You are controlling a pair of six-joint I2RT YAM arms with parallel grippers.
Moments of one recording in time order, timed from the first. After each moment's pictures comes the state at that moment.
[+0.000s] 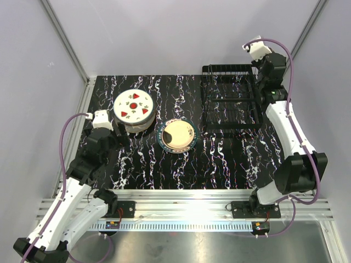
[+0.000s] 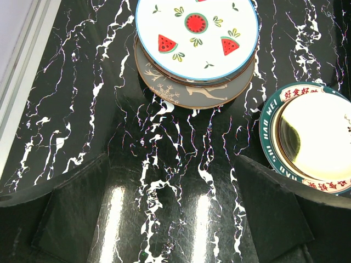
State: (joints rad) left arm -0.40 0.65 0.76 -0.58 -0.43 -0.32; right arm 0.09 1.52 1.48 0.05 0.42 -0.85
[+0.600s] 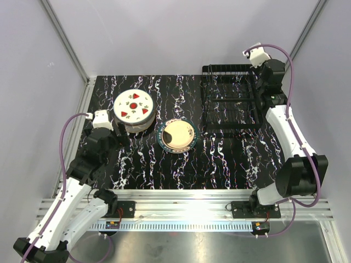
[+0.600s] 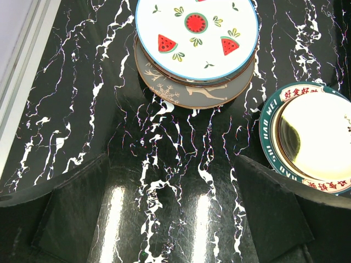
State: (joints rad) left arm -0.40 0.65 0.76 -0.58 -0.43 -0.32; right arm 0.08 1.49 1.39 0.04 0.38 -0.78
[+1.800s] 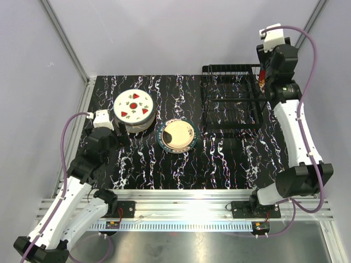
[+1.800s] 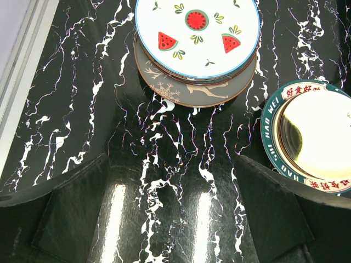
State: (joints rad) left arm -0.40 0.67 0.76 -0.58 -0.43 -0.32; right arm 0.08 1.49 1.62 -0.17 0.34 -0.51
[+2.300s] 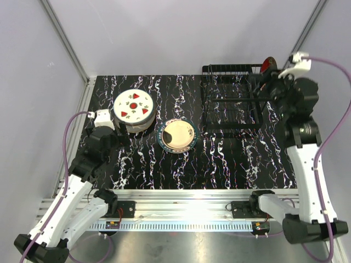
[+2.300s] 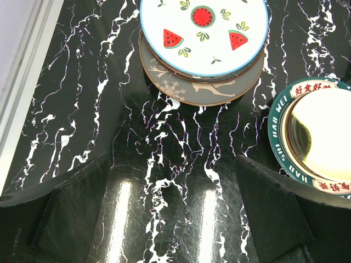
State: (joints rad) left arm -0.40 0.69 0.76 -0.58 -0.44 -0.31; right arm 0.08 1.08 1.41 -0.32 -0.07 0.24
